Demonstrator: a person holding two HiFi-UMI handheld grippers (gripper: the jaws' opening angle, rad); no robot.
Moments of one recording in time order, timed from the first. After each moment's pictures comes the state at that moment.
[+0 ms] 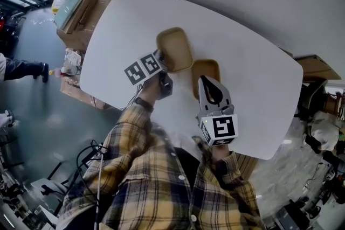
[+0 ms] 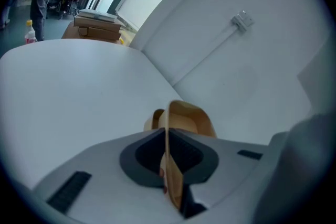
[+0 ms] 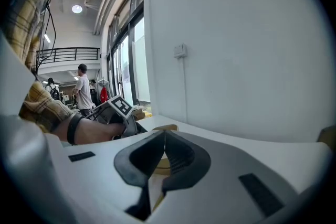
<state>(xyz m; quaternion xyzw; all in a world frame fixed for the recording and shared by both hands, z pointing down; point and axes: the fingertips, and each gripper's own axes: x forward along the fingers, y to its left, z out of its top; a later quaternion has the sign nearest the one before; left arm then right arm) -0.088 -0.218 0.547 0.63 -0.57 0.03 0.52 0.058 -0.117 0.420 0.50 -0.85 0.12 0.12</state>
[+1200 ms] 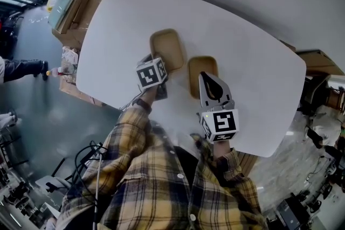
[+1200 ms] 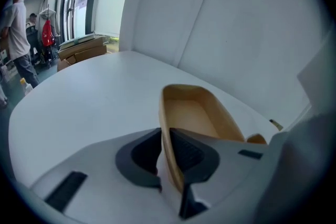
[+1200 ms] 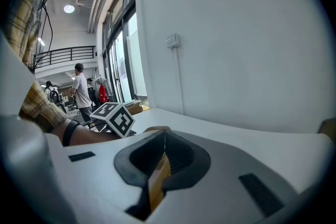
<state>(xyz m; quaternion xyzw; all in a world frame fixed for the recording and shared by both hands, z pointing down) -0.089 -0.202 0.602 0.64 -0.61 0.23 0.41 0.077 -0.130 0.448 0.50 -0.84 0.16 0.14</state>
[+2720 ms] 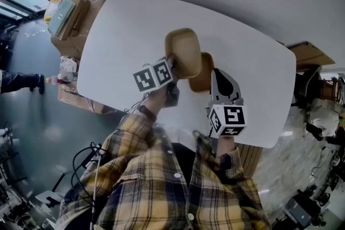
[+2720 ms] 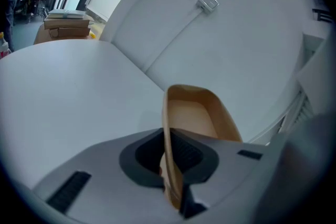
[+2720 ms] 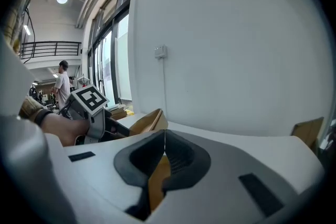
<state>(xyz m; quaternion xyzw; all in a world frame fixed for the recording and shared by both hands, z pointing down) -0.015 -0.171 0.511 0.72 -0.48 0.08 0.50 0.117 -0.104 0.417 0.59 -0.79 0.14 0.13</state>
